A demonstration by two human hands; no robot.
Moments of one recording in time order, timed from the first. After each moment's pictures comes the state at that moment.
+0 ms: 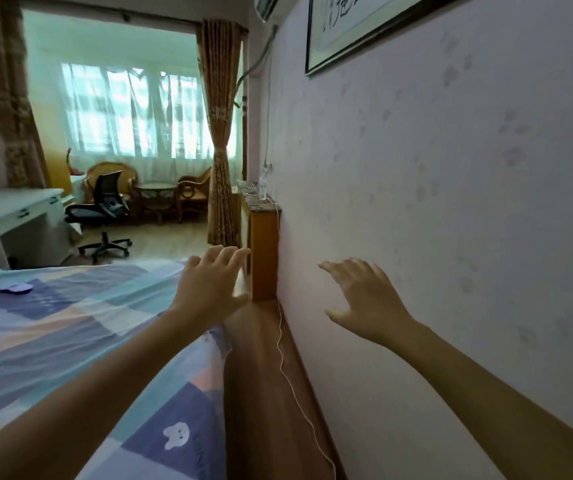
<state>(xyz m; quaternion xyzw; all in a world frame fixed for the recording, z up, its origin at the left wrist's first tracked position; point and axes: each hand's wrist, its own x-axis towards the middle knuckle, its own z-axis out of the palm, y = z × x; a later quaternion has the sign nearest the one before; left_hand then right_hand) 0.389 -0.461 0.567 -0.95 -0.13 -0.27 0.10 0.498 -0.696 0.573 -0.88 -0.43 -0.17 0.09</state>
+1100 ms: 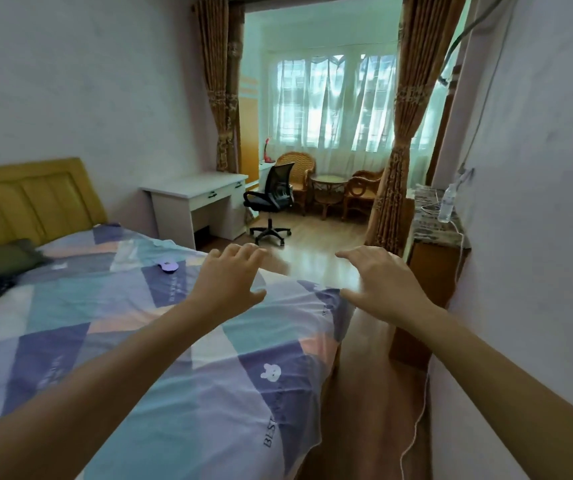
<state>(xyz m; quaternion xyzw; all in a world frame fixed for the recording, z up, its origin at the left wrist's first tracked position) 0.762 -0.112 0.554 -0.89 -0.39 -0.17 0.16 0.996 -0.229 0.567 -0.72 -0.67 -0.12 0.15</state>
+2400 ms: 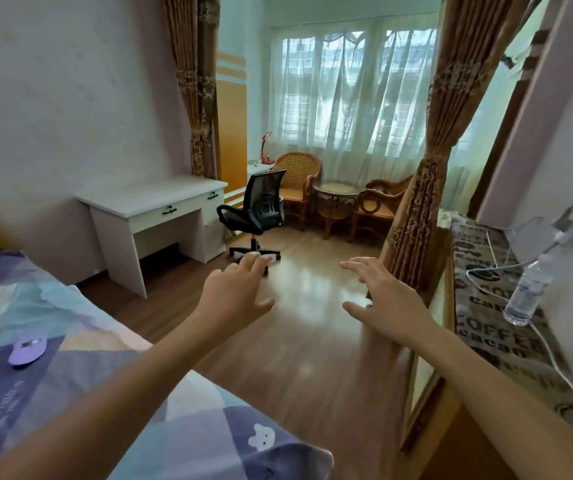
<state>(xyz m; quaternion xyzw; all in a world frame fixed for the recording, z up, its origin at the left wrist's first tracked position) 1.319 0.505 0.526 -0.86 -0.46 -0.19 0.11 1.557 0.402 0.542 -0.69 -0.69 -0.04 0.21</state>
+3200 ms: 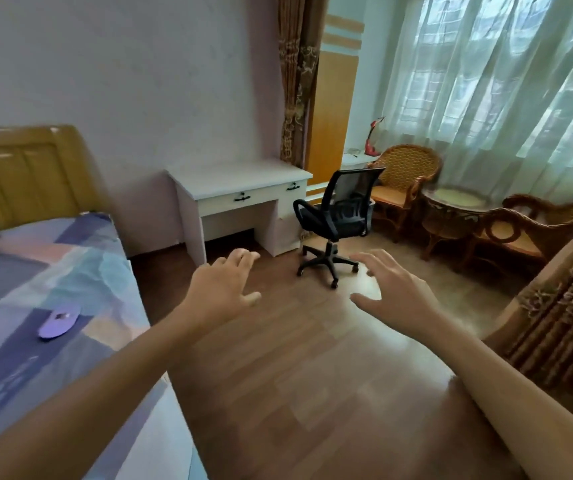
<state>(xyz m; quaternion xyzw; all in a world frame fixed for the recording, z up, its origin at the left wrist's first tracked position) 1.424 0.822 0.492 -0.75 -0.63 -0.14 0.13 1.715 0.821 0.520 -0.52 -0.82 0.00 0.22</state>
